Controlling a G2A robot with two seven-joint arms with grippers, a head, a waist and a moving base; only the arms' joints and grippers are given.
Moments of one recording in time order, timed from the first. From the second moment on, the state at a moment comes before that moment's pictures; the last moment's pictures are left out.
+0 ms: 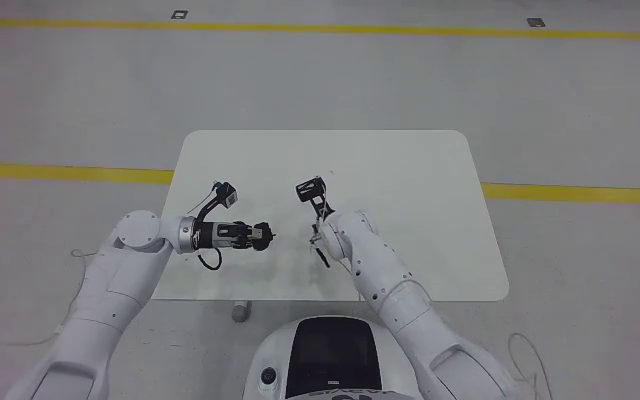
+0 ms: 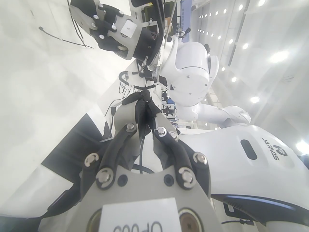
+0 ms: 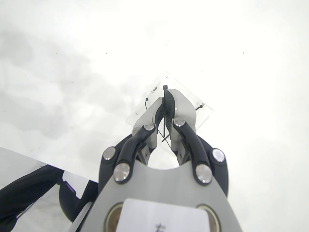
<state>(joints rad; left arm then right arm) 1.11 -0.98 -1.15 -1.14 -0.49 -0.34 -1.39 -1.10 -1.73 1.05 -1.14 -1.55 0.10 0.92</state>
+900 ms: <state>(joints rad) 1.11 -0.98 -1.15 -1.14 -0.49 -0.34 -1.39 -1.37 -1.66 1.19 -1.52 -1.47 -0.21 0.56</state>
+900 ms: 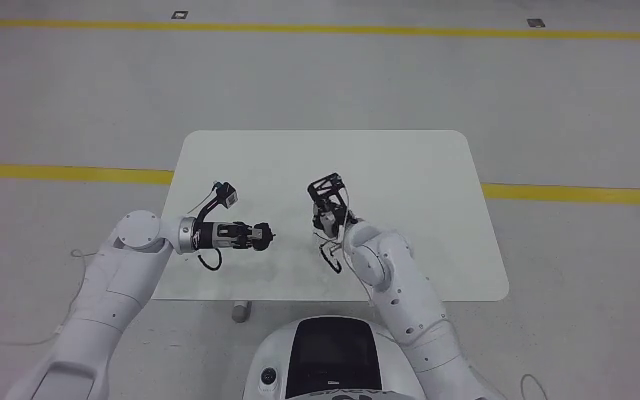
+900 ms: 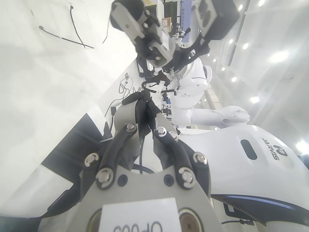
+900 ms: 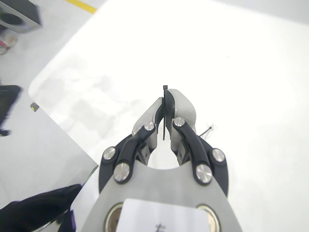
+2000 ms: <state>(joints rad) 1.11 -0.98 -1.15 -1.14 -0.49 -0.34 -1.39 -1.24 -1.44 0.92 -1.48 -1.01 -0.34 0.21</state>
